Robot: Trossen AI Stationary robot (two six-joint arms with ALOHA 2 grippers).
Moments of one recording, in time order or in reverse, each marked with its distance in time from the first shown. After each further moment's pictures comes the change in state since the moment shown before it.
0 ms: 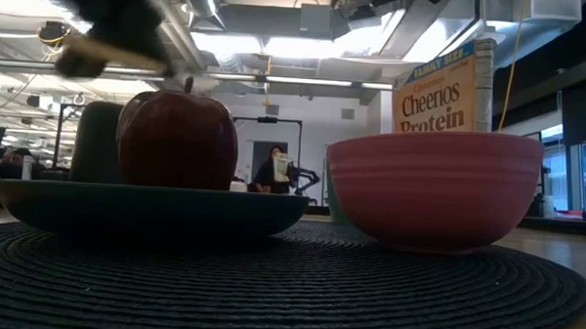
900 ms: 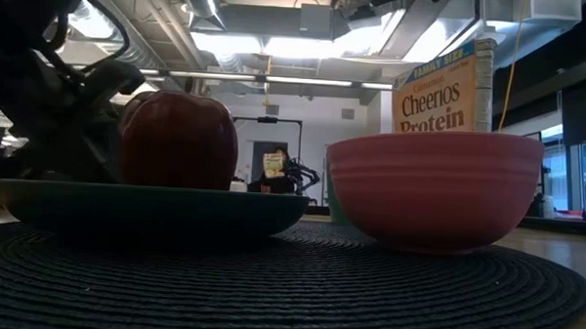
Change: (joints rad) left arm -0.215 0.205 -0.440 0.502 -0.143 -0.384; right arm 0.000 -0.002 0.000 0.004 0.047 -0.019
